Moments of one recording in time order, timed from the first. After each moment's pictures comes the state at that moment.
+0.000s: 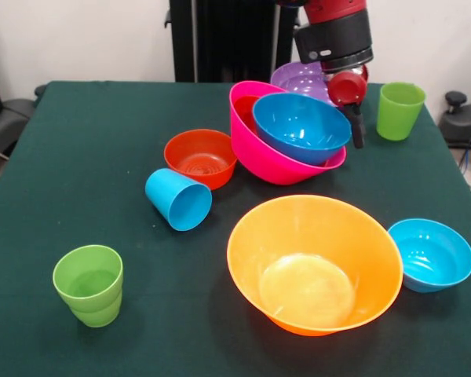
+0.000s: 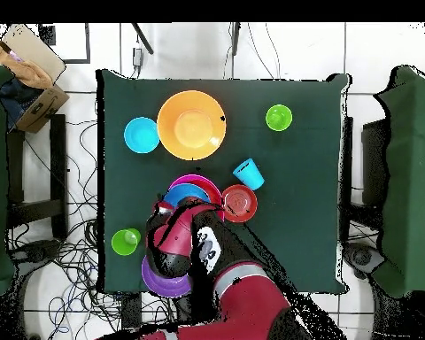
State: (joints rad) arm -0.21 -0.62 0.32 1.90 -1.12 -0.07 1.51
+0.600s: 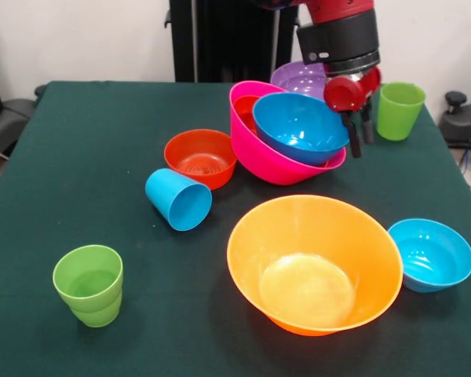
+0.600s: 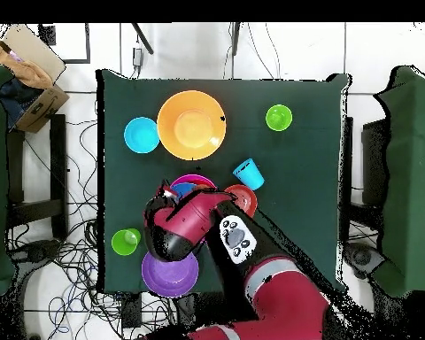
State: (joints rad) arm -0.34 -0.64 0.44 1.89 -0.92 0.04 1.51
